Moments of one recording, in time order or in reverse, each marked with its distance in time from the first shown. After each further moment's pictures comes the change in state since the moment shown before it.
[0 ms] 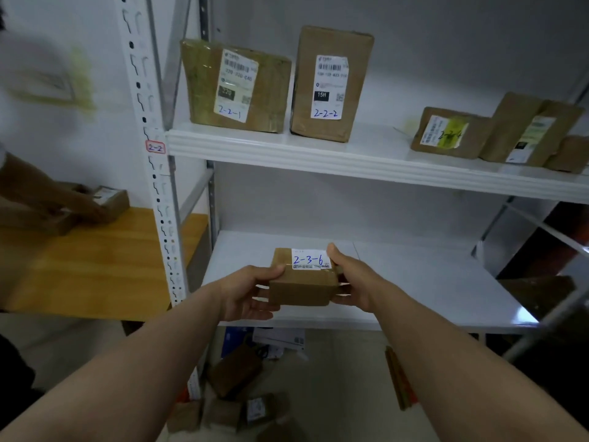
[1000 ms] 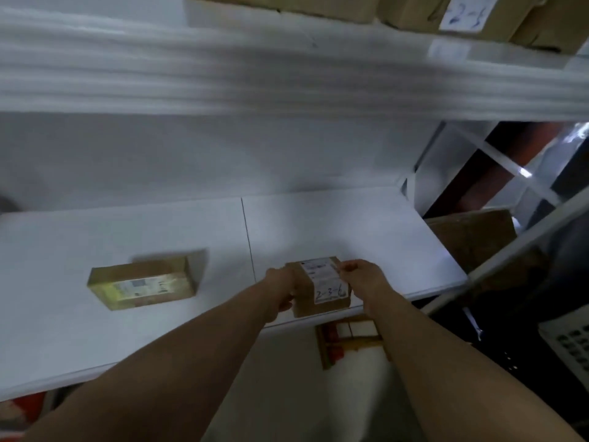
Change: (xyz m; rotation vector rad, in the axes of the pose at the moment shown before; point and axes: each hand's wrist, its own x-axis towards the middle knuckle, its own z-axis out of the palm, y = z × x) left_hand 0.451 -0.011 0.380 0.169 0.130 -0.223; right_hand 0.257 0.165 -0.428 0.014 0.449 0.214
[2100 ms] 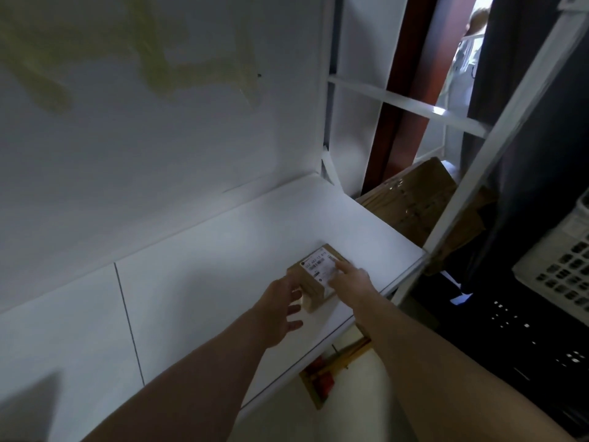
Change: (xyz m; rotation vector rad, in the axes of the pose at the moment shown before) left_hand 0.184 0.030 0.204 0.172 -0.362 -0.009; right_hand 0.203 0.091 -0.123 -0.028 0.158 0.065
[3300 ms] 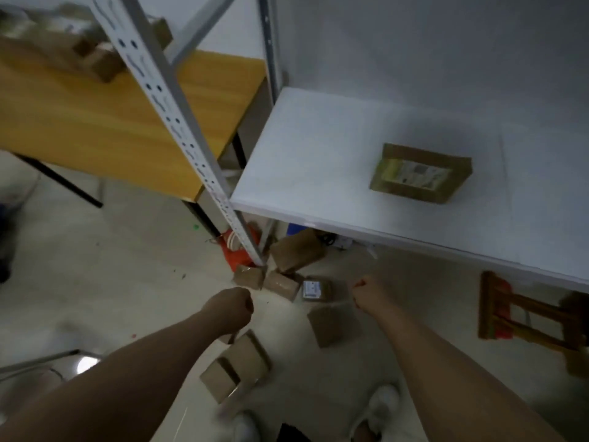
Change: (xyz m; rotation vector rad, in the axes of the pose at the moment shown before) left_hand -0.565 -0.501 -0.403 0.678 0.682 -0.432; right_hand -0.493 0.073 0.476 -0.738 -0.639 -0.270
